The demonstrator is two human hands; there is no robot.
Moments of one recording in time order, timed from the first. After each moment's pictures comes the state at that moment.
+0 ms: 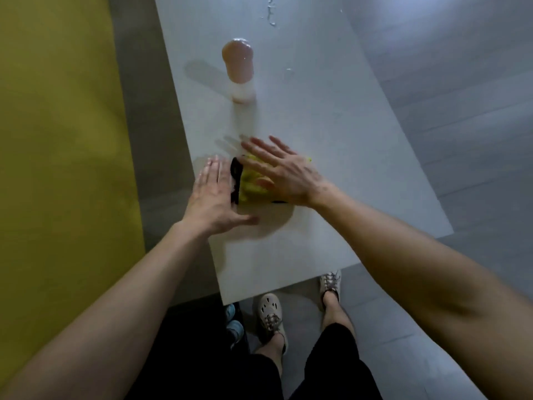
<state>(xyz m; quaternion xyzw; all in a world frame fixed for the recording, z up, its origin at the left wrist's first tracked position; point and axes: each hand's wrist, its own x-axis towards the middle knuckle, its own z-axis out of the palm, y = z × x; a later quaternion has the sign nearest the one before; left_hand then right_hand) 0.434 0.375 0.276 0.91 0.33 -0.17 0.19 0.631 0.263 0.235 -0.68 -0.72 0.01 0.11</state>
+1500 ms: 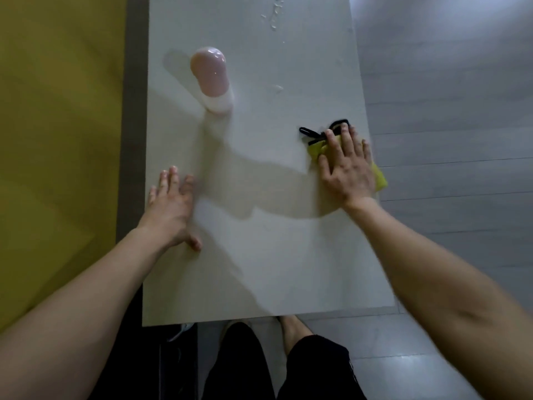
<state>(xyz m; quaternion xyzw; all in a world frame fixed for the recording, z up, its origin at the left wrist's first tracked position) 0.489 0.372 0.262 0.83 0.44 -0.31 0.15 0.837 0.214 0.202 -0.88 -0.45 0.09 0.09</state>
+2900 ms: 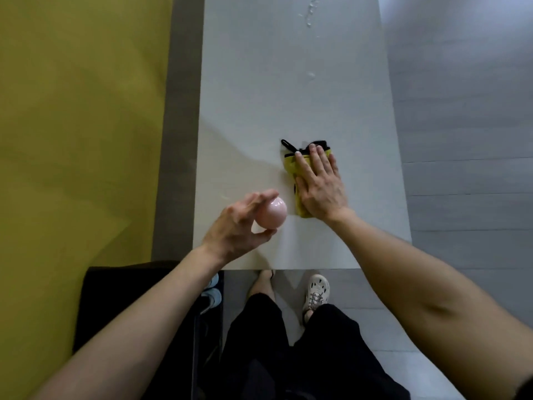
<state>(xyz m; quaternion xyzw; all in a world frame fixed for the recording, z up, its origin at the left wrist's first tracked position) 0.447 0.246 0.298 0.91 0.26 0.08 0.31 0.696 0.188 0.190 -0.80 -0.58 0.08 0.13</state>
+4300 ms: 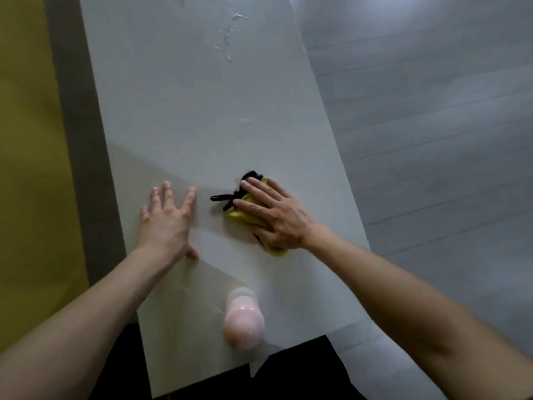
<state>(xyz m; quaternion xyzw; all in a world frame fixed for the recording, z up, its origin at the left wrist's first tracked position) 0.550 0.425 0.280 0.87 0.37 -0.29 0.13 0.767 0.247 0.210 -0.68 -0.72 0.11 0.09</state>
